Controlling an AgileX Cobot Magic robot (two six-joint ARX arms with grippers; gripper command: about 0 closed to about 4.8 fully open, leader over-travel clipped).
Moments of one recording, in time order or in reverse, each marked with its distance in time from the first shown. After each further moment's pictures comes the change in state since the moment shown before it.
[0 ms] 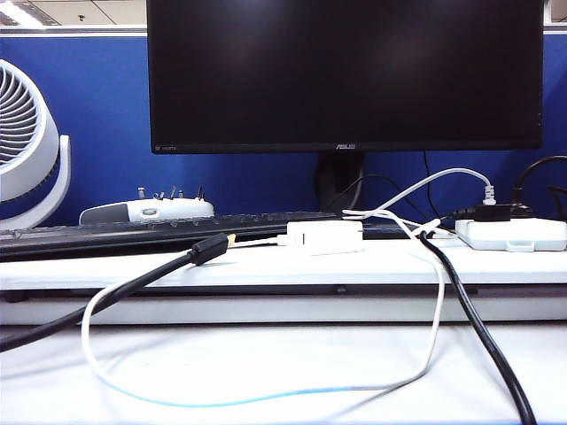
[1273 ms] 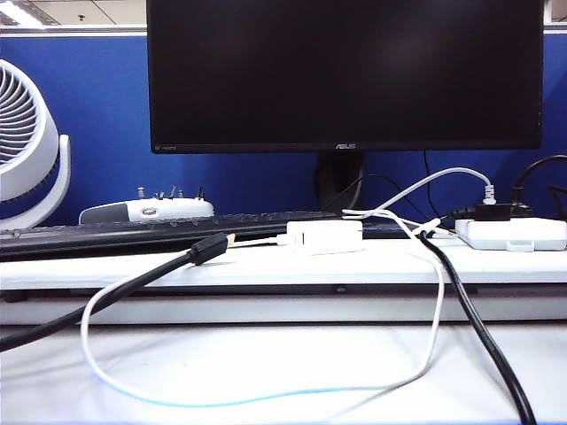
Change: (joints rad) left arm 0.000 -0.296 -1.456 1.139 0.178 -0.157; right arm 0.000 -0.068 -0.275 -0.068 0.206 -0.001
